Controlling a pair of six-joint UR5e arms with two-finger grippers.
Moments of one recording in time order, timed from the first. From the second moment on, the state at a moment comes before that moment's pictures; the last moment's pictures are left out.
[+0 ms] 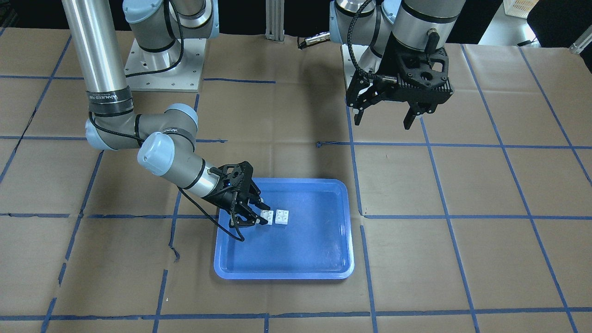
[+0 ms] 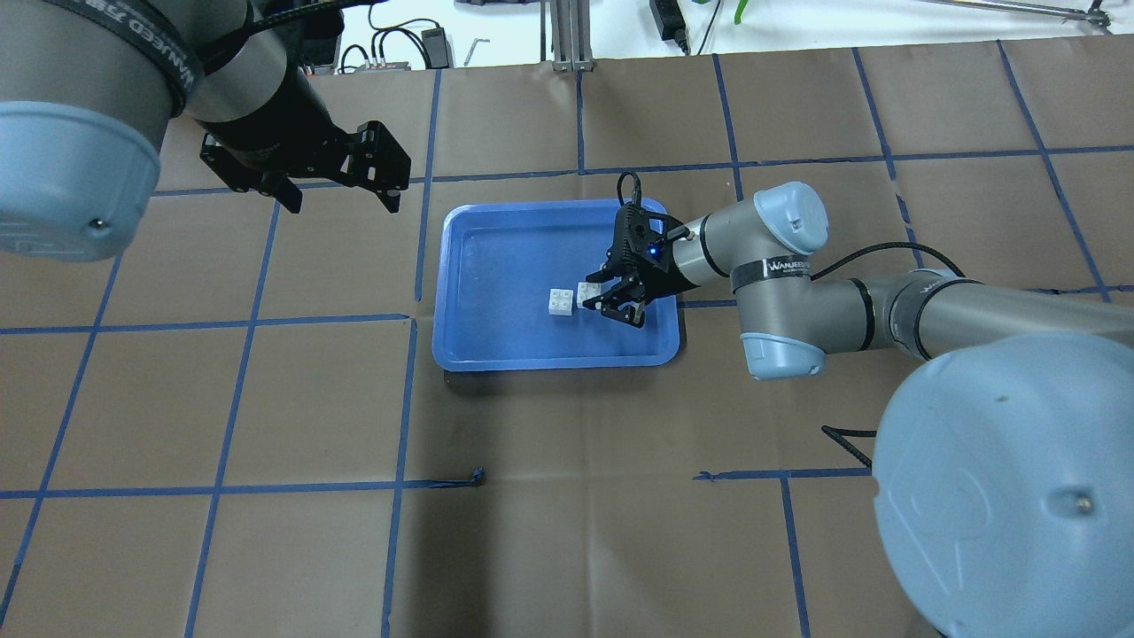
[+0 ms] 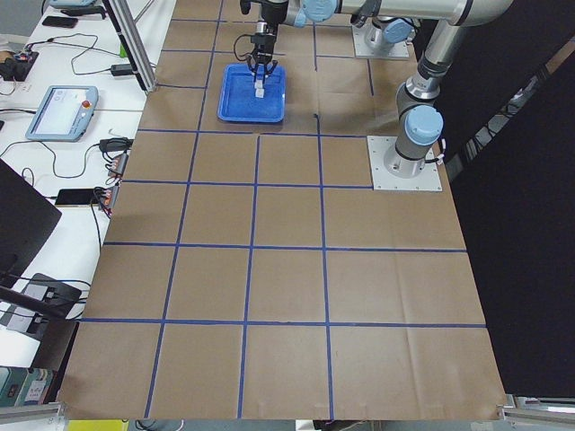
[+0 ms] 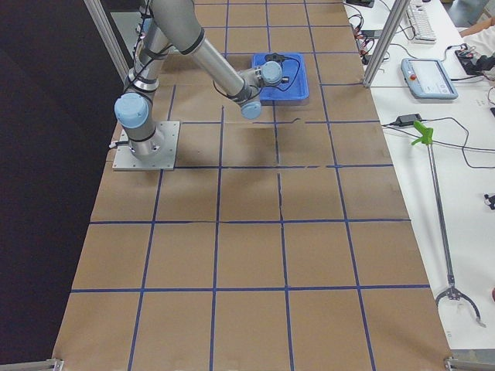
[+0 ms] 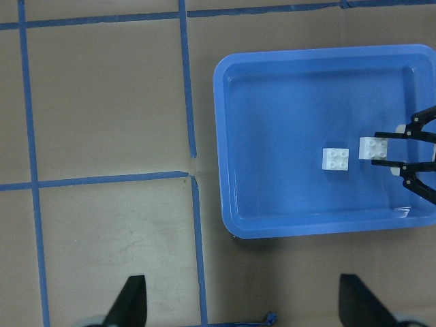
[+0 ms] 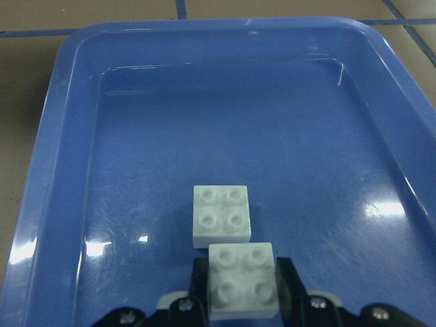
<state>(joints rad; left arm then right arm) -1.64 -1.55 -1.61 -1.43 1.55 -0.01 1.65 -1.02 2.00 -2.81 -0.85 -1.29</state>
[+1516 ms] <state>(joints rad) -1.64 -1.55 -1.60 -1.43 1.55 -0.01 1.66 -1.01 2.00 -2.81 -0.85 -1.29</state>
